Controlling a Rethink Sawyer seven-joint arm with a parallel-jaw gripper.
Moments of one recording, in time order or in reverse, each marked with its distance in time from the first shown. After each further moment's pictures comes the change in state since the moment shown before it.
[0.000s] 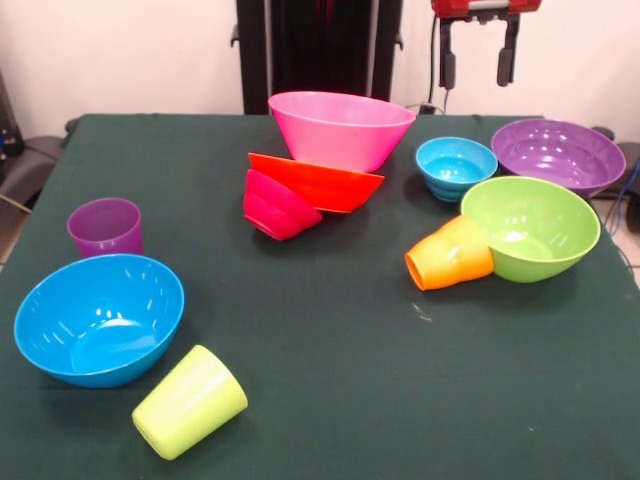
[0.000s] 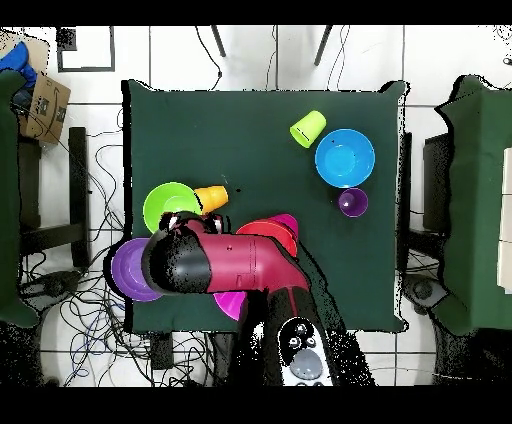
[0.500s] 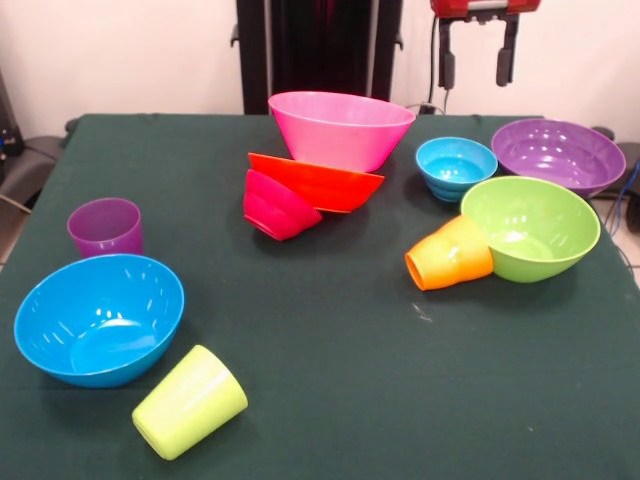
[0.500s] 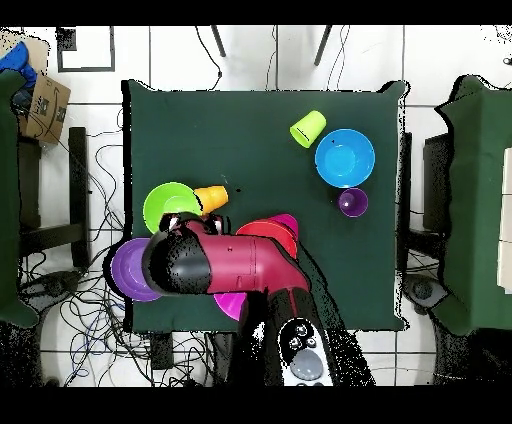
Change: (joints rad) arm -0.002 0.000 0.000 0.007 0.000 -0.004 0.000
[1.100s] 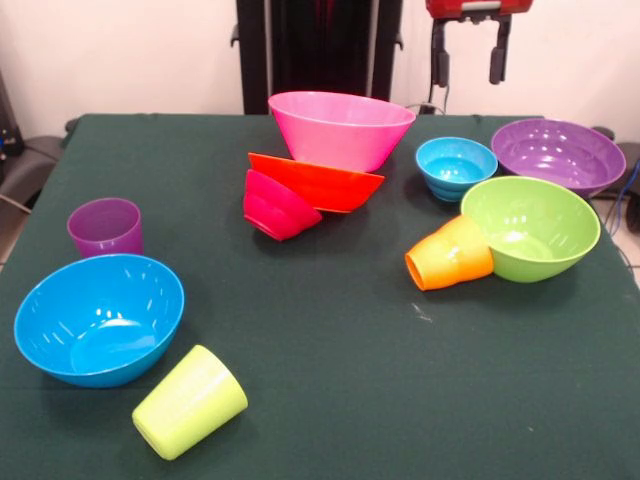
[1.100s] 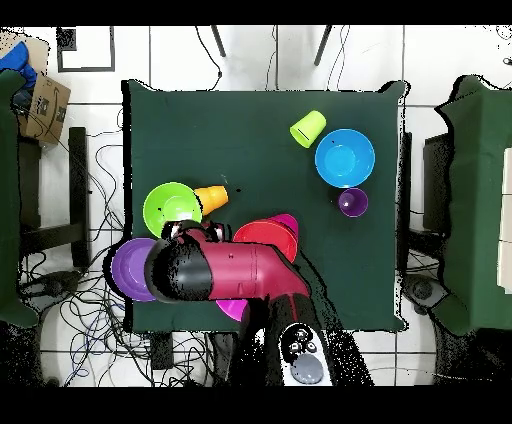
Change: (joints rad) arm -0.005 -0.004 0.000 0.035 -0.006 -0.006 0.000
